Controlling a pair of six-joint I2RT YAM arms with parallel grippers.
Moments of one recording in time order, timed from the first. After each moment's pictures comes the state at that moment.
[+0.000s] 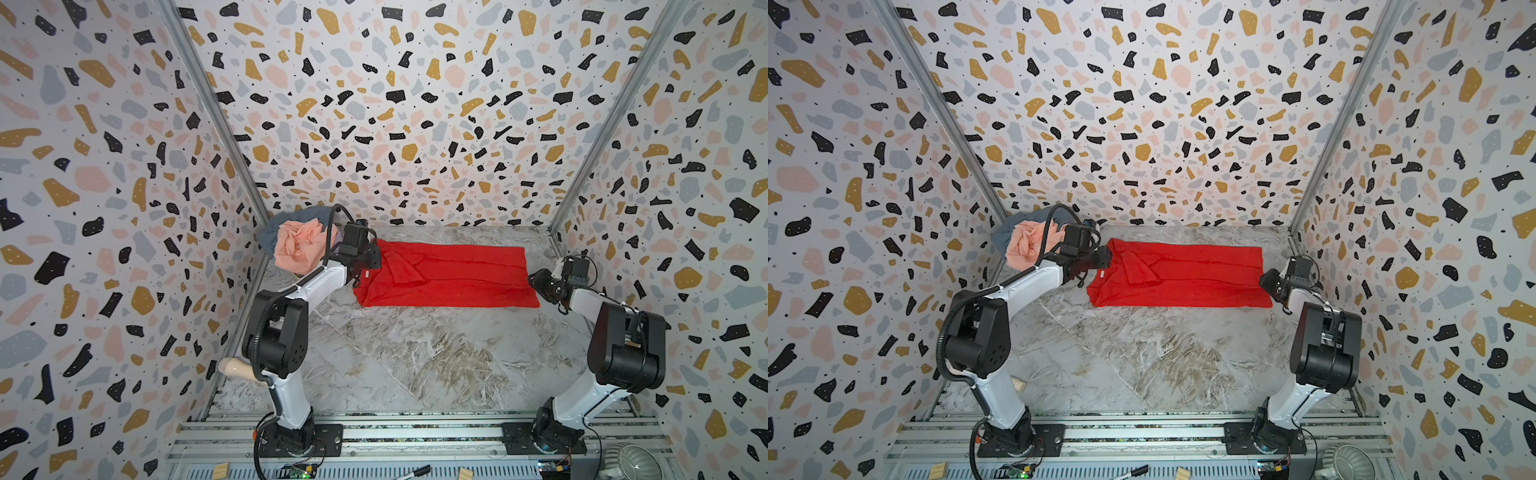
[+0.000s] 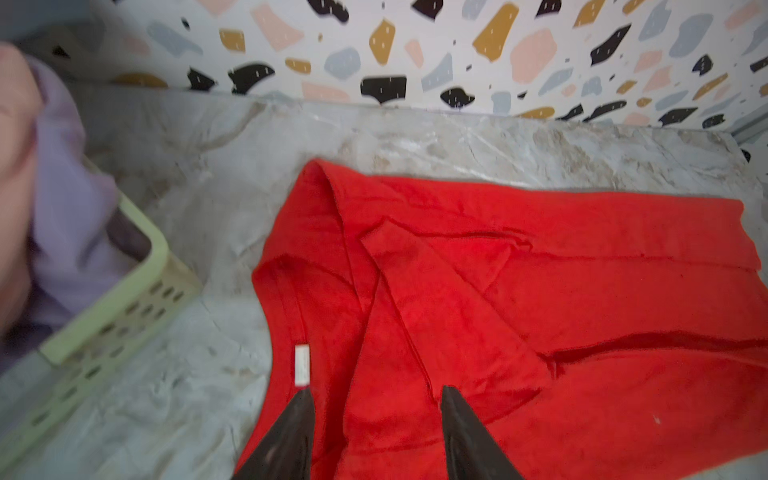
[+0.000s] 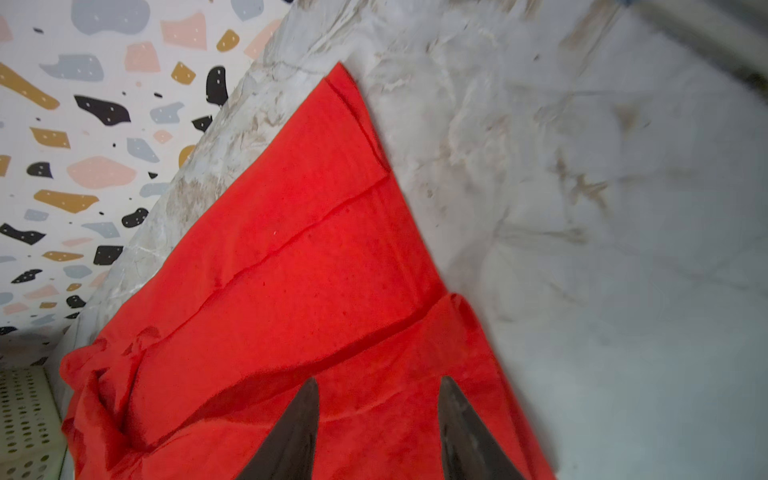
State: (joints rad) left arm -0.33 1.80 1.29 -0.21 0.04 -0.28; right arm -0.23 1.70 0.96 -0.05 -0.31 0.49
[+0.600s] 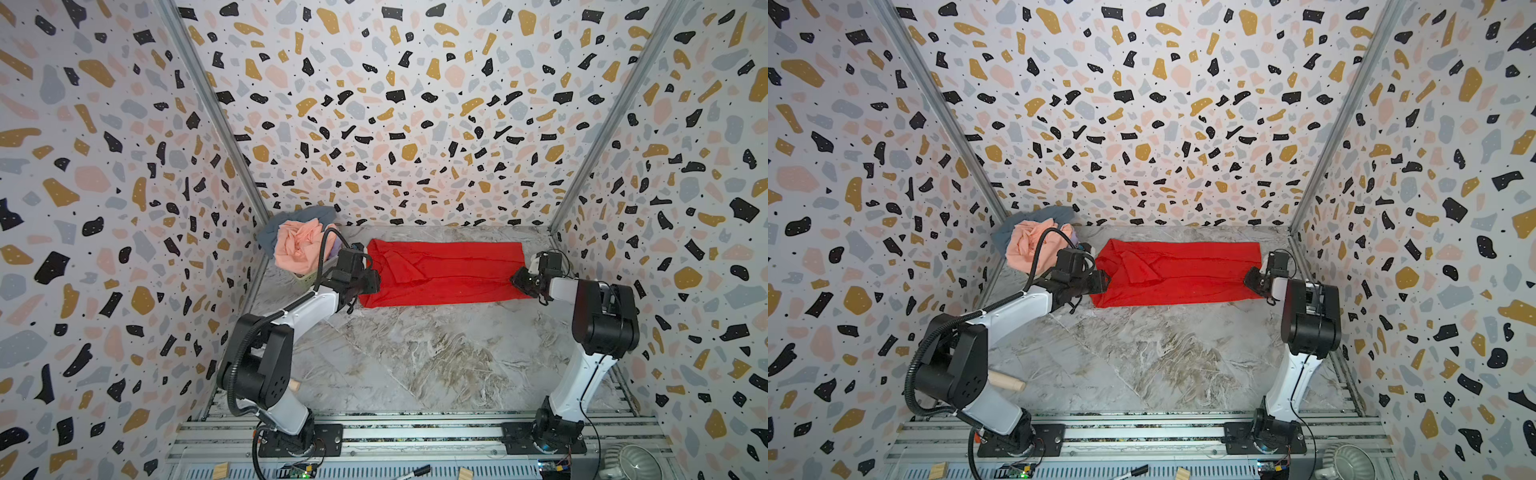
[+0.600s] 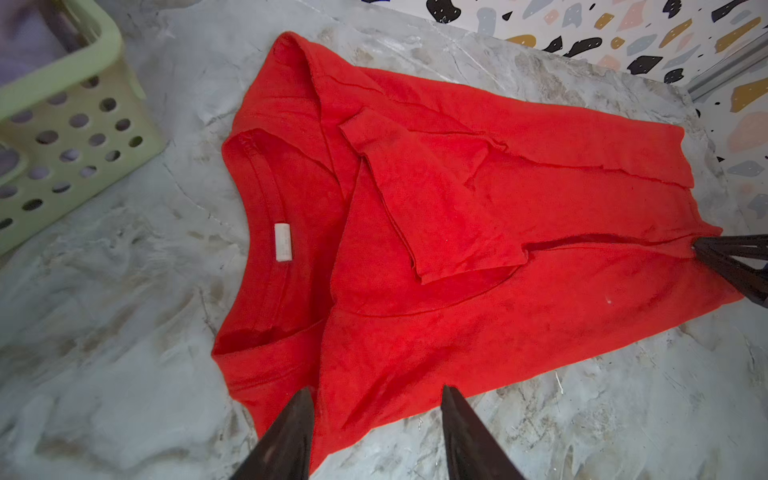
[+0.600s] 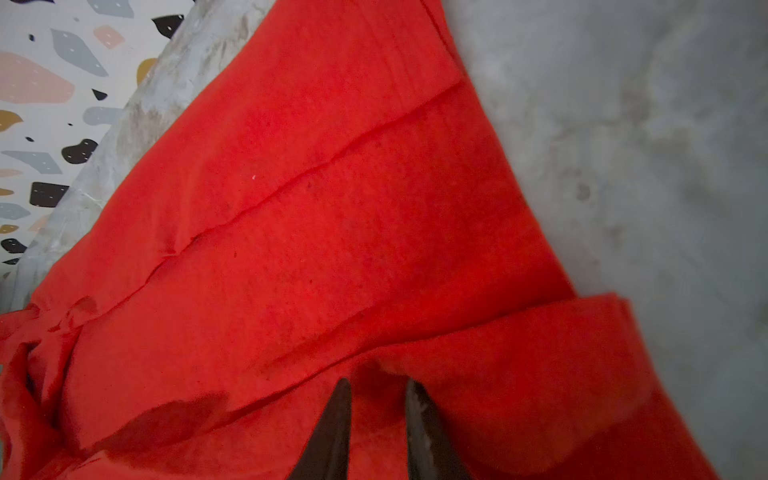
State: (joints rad) left arm -0.34 1.61 1.01 -0.15 0.10 -0.35; right arm -0.15 1.97 1.13 0.01 -0.31 0.43
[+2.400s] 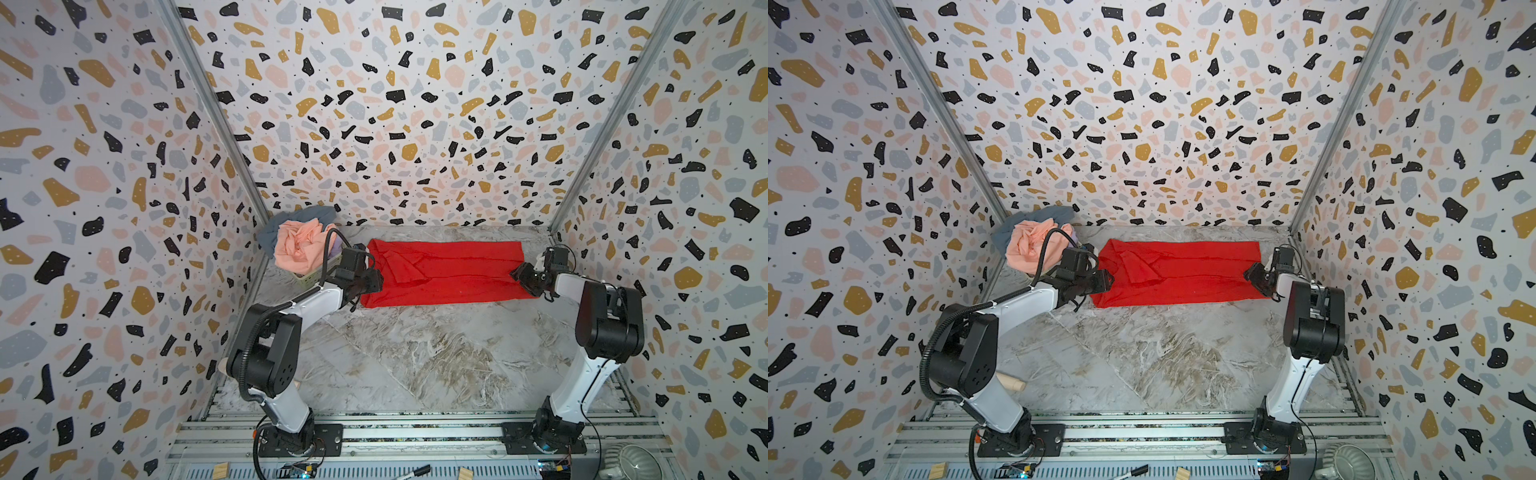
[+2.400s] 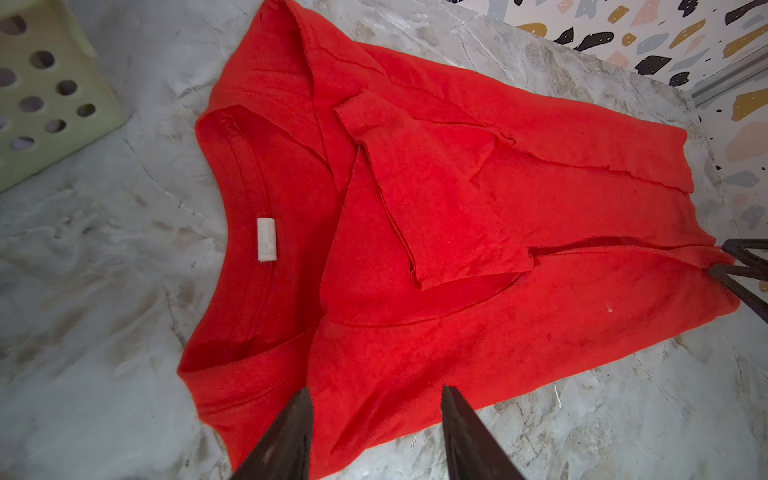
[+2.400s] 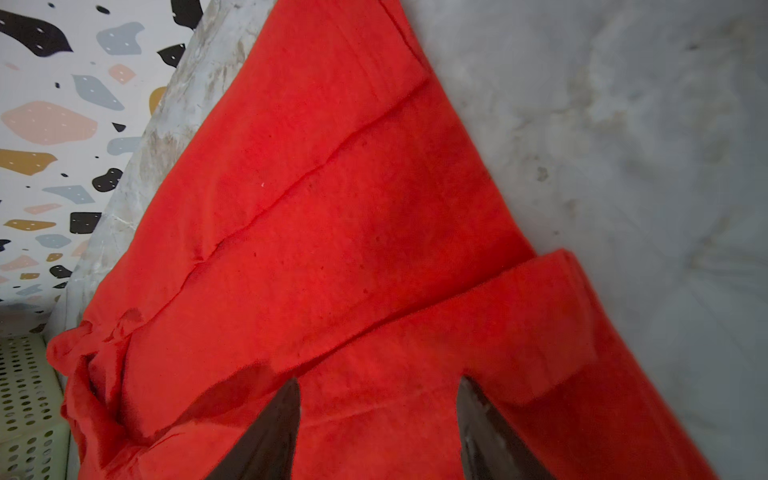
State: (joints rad) left arm -0.34 1.69 1.06 -0.13 0.14 -0.40; right arm -0.18 1.90 1.14 -0.13 -0.33 0.52
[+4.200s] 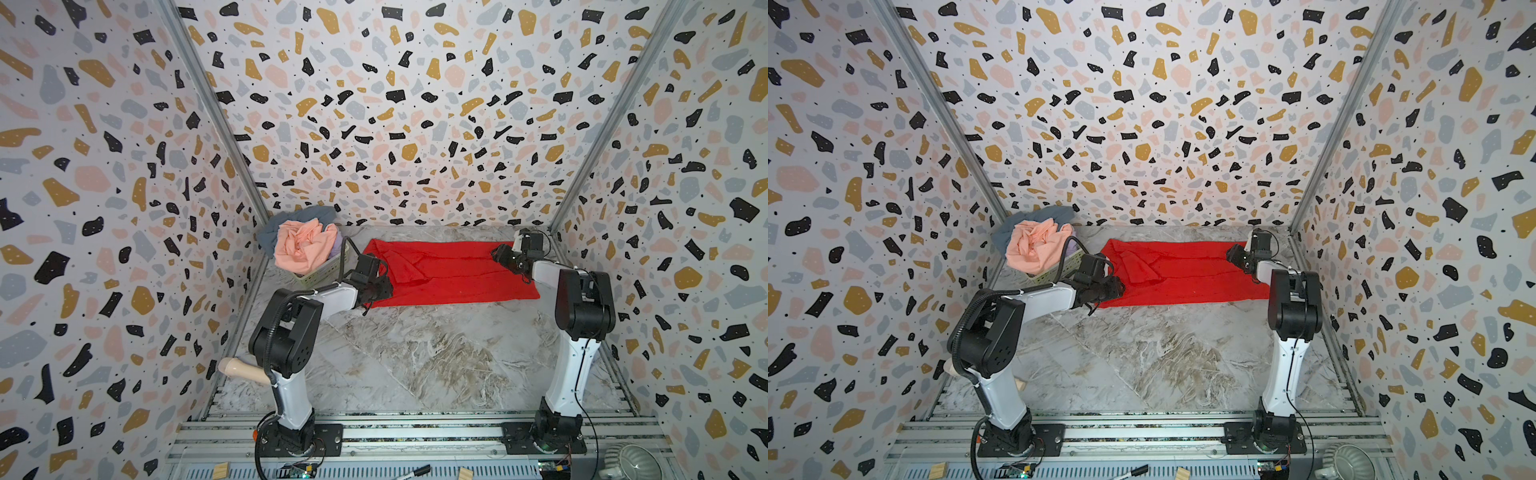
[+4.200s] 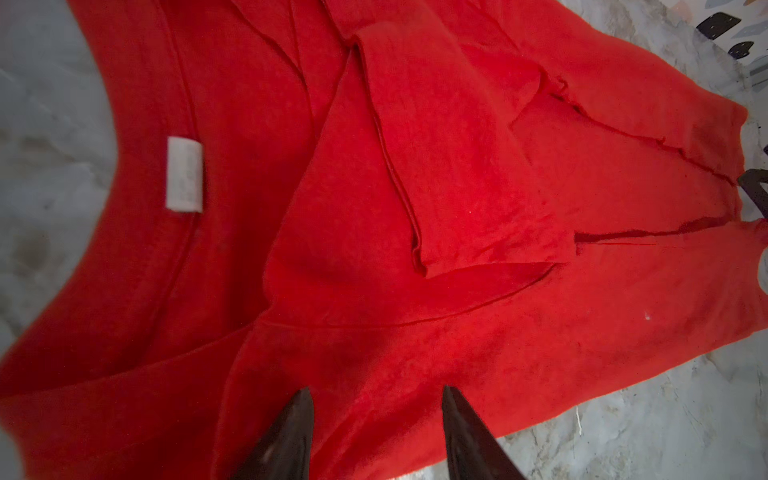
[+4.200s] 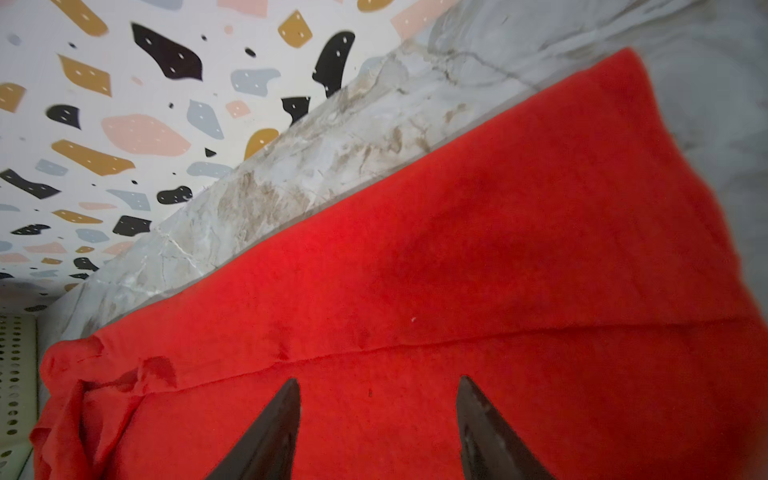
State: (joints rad) left arm -0.40 1.87 1.09 -0.09 0.10 -0.53; right arm -0.05 2.14 1.41 0.01 -0.28 0.45
